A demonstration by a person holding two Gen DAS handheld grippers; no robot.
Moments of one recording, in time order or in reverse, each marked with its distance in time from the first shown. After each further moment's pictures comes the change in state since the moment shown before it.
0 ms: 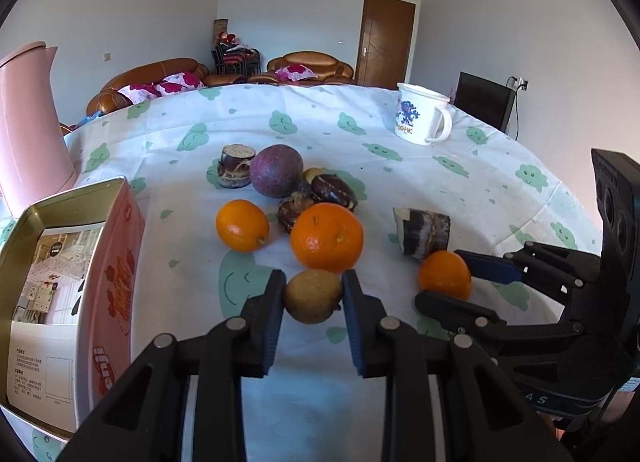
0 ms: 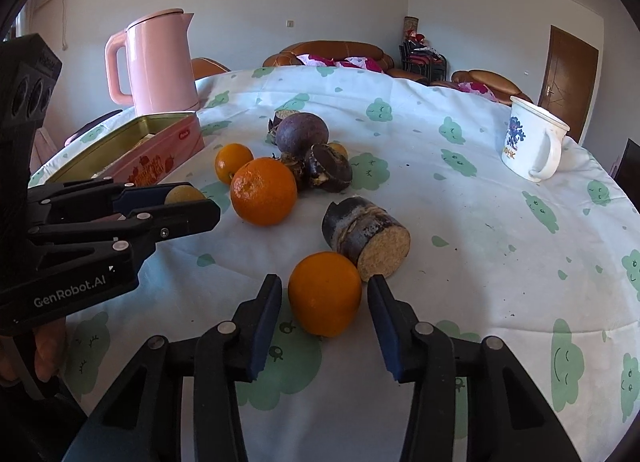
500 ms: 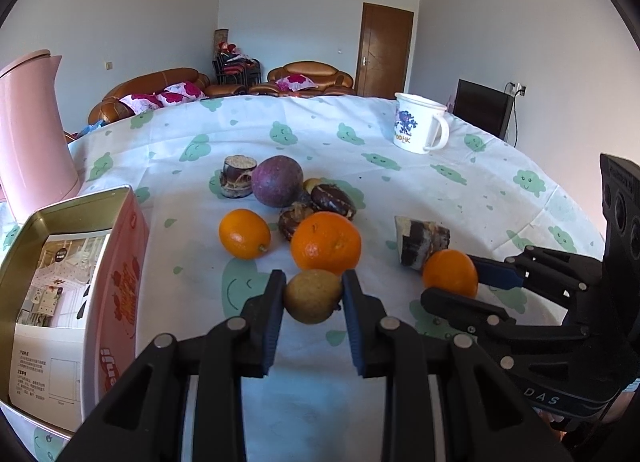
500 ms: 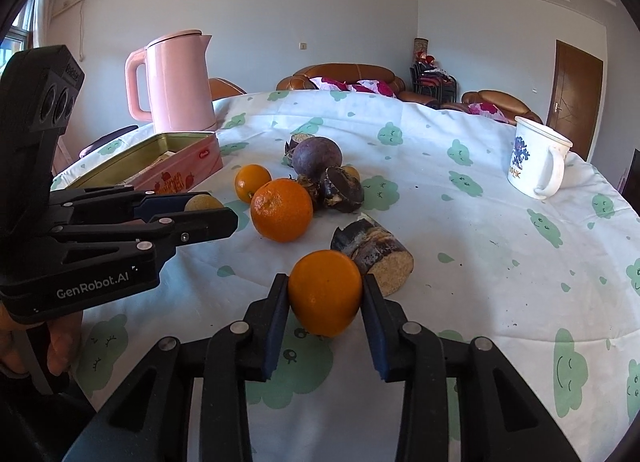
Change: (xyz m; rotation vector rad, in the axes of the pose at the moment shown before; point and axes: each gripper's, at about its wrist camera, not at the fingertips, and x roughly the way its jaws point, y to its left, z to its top) left arm -0.007 -0.001 -0.002 0.001 -0.044 0.004; right arm -0.014 0.003 -0.005 -0.019 -0.103 0.044
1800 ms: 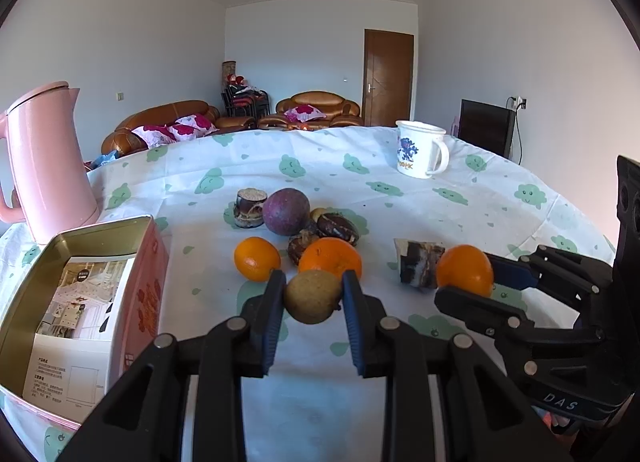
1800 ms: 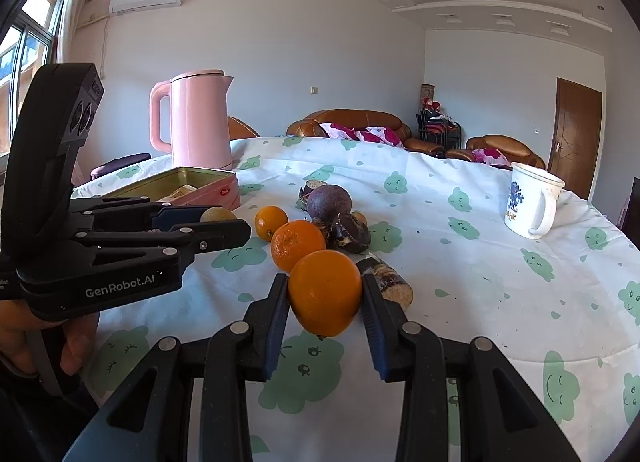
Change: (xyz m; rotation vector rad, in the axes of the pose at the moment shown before) left arm -0.020 -0.004 -0.002 0.031 -0.121 0.051; right arm -0.025 0.003 -0.008 -0.041 -0.184 0.018
